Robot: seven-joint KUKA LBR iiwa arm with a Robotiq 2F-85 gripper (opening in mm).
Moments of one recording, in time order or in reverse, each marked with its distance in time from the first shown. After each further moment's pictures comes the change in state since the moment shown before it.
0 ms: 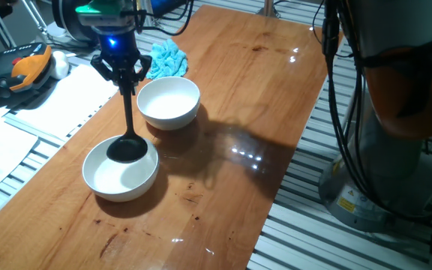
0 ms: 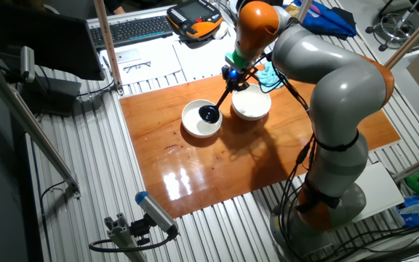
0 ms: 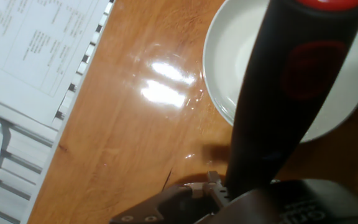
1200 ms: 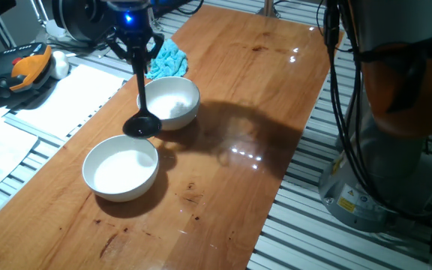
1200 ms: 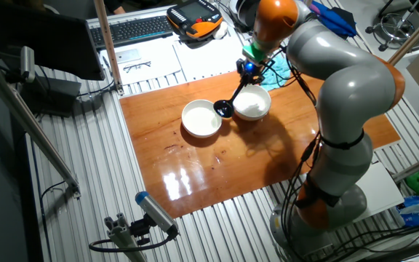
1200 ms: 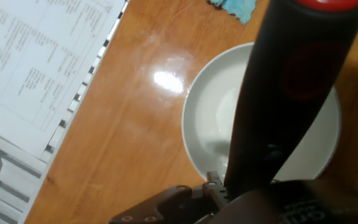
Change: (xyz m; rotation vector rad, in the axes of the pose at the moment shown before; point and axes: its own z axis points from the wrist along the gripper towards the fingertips) arm -0.064 -0.030 -0.018 -0.009 -0.003 -0.056
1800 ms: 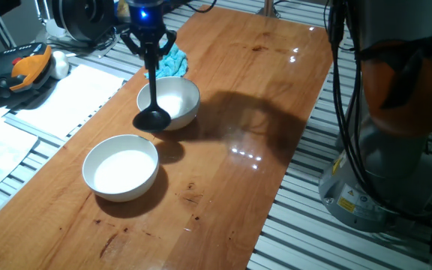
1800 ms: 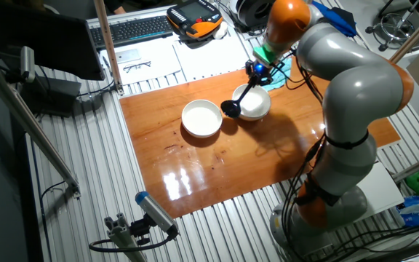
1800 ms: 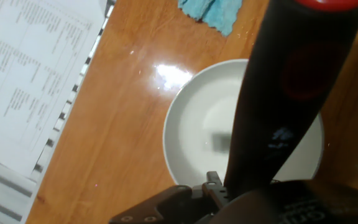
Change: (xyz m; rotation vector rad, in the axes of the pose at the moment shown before) arm -0.026 -0.027 0.004 -0.013 0.015 0.050
